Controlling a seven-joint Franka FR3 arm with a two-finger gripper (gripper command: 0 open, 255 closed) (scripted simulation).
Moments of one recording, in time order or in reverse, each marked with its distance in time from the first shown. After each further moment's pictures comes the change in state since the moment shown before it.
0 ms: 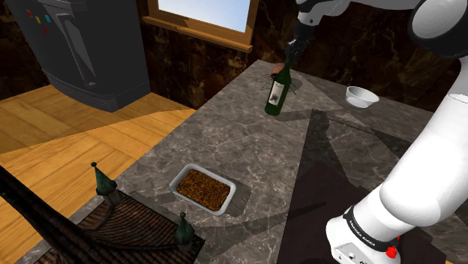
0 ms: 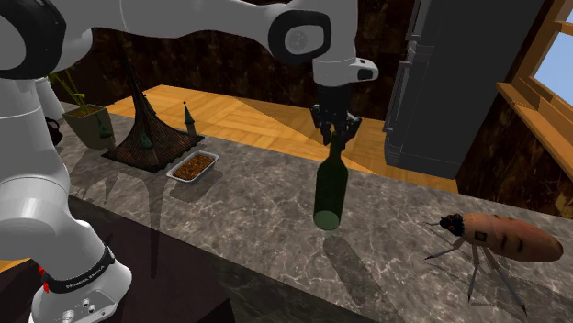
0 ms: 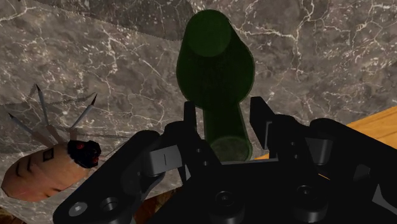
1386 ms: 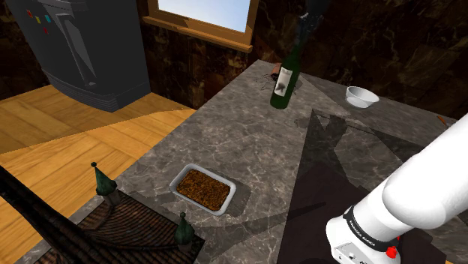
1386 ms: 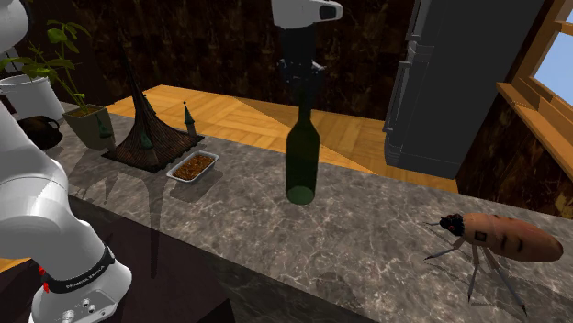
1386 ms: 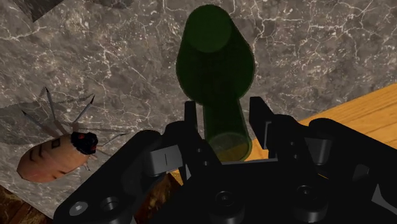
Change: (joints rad) arm 0.064 -0.239 0.036 -0.027 -0.081 -0.203 0.112
